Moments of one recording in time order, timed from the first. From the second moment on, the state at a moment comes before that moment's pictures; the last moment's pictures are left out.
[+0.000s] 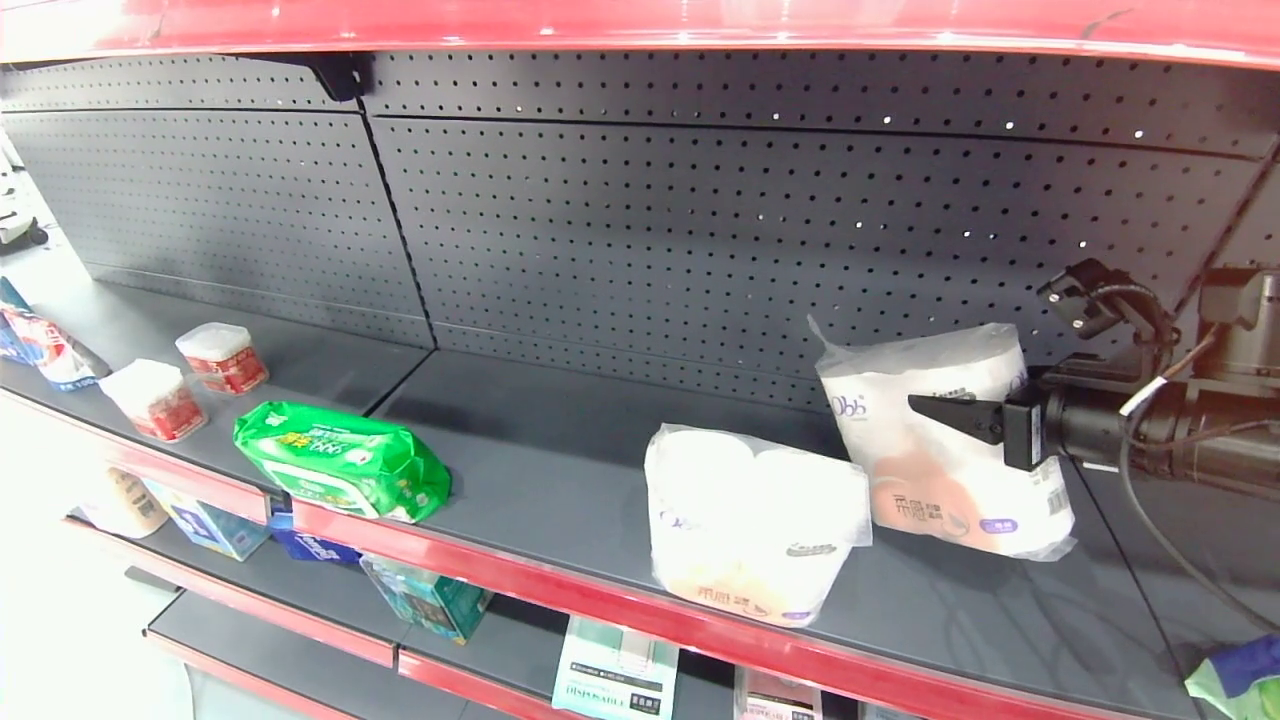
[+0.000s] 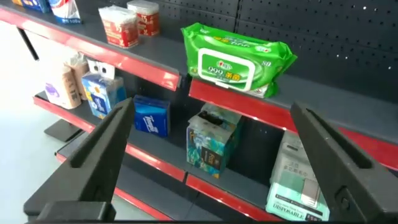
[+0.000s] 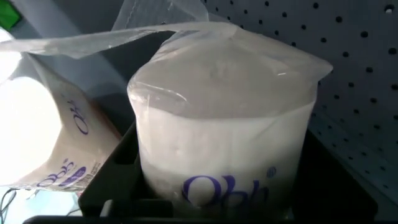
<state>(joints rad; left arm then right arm) 0.18 0.00 -0.01 -0.02 0.02 -0.08 0.11 1.55 -0.72 -0.45 0.37 -0.23</state>
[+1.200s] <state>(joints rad) 0.18 0.00 0.00 -0.02 0.02 -0.08 0.13 1.87 -0.92 -0.66 0.69 -0.23</state>
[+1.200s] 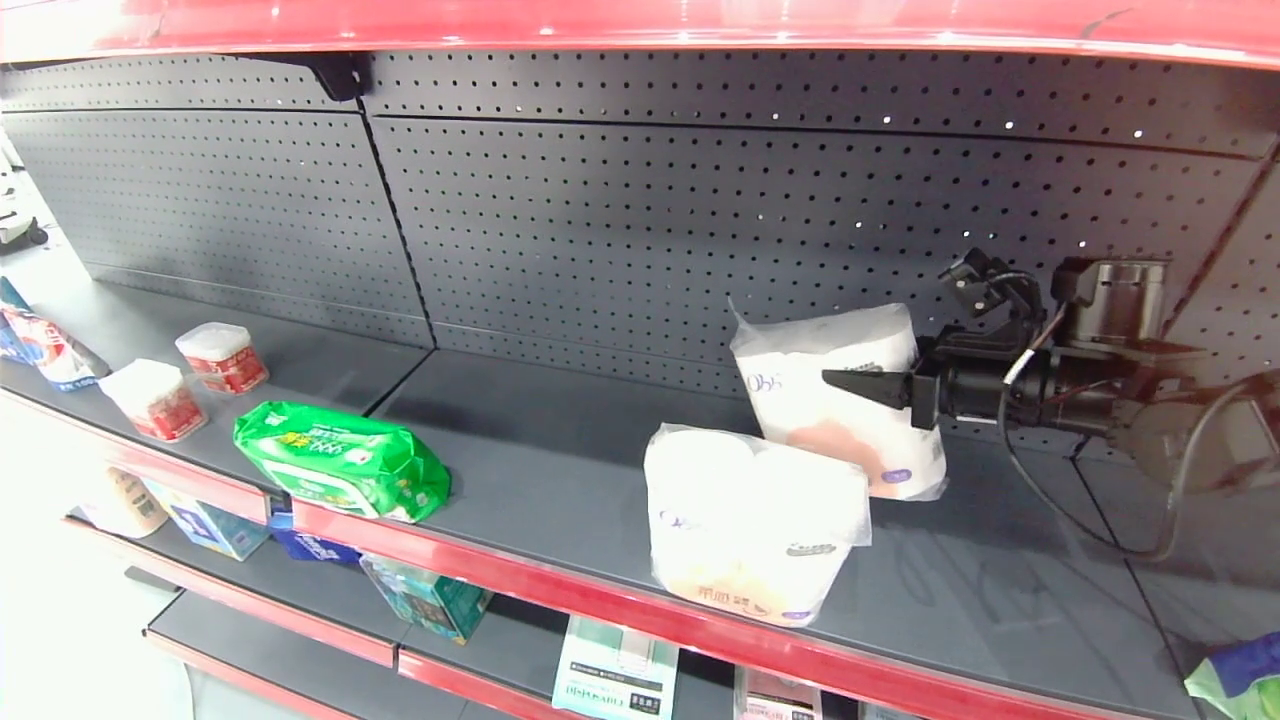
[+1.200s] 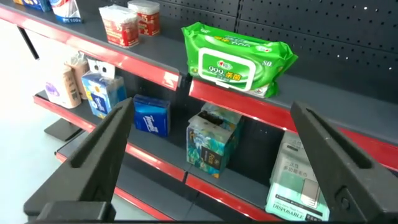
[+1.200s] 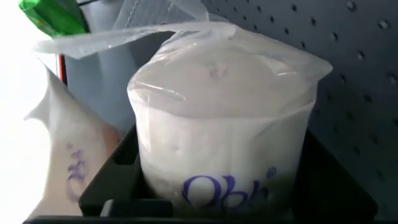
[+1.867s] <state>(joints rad) 0.18 0.00 0.00 -0.02 0.02 -0.08 0.07 2.05 -0.85 -0.75 0.90 -0.55</state>
